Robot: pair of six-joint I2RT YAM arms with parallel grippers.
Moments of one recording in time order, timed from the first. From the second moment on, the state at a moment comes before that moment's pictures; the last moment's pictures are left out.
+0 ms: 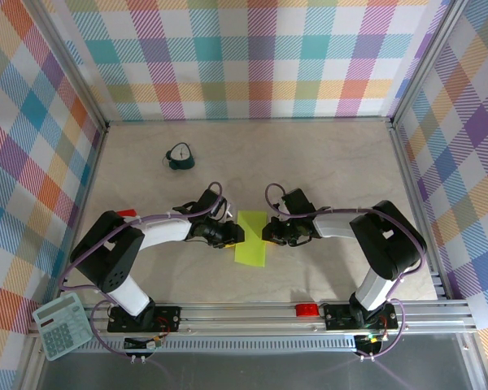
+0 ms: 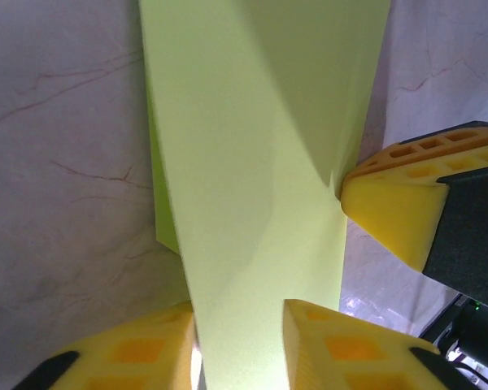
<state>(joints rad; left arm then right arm) -0.62 1.62 0.77 -0.21 0.49 -0.75 0.60 1.69 0.72 -0.06 -0.56 0.72</state>
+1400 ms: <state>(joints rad) -0.62 1.49 0.67 -0.19 0.52 -1.07 1.32 1.45 0.75 -0.31 0.27 0.37</state>
